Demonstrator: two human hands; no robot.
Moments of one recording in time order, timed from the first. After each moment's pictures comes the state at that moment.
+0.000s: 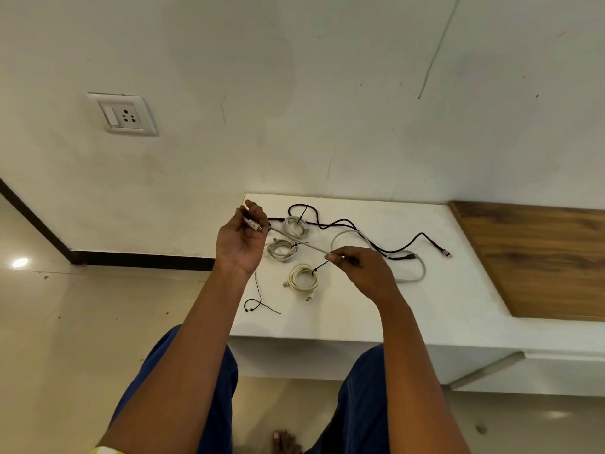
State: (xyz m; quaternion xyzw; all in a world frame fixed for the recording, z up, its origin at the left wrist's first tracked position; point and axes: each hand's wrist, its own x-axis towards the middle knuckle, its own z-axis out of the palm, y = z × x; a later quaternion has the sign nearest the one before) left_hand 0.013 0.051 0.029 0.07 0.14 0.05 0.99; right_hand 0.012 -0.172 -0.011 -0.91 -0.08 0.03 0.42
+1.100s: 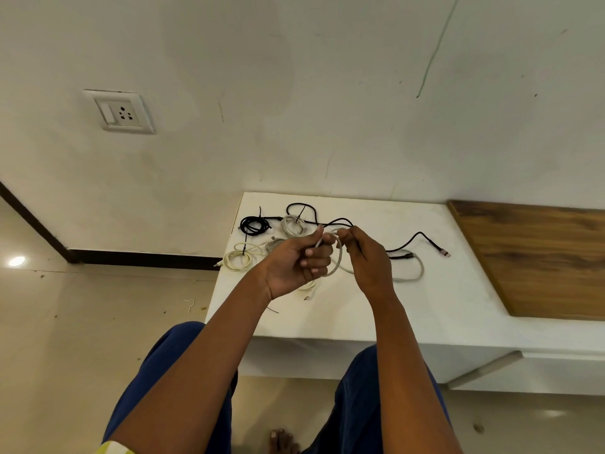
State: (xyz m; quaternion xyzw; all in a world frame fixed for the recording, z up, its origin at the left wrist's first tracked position) left_hand -0.007 -0.007 0.024 0.36 -0.03 -0.32 0.87; right_hand 0.005 -0.164 0.002 -0.89 -0.07 -0.12 0.42
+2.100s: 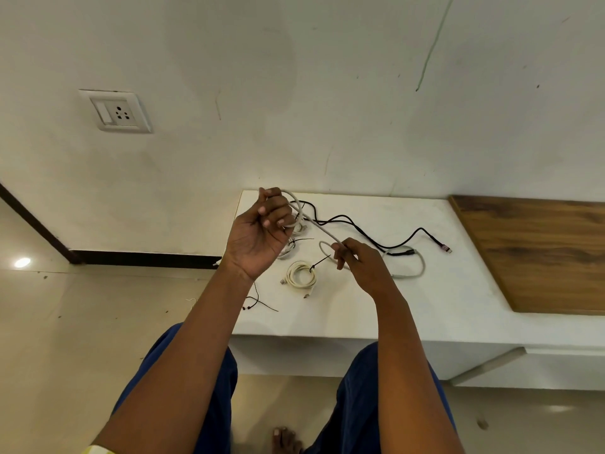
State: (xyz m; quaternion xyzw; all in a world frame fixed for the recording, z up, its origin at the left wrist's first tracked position) left_hand 0.001 0.023 0.047 0.13 -0.06 -0.13 0.98; right_hand 0.021 -0.176 -0.020 -0.89 -0.10 0.03 0.45
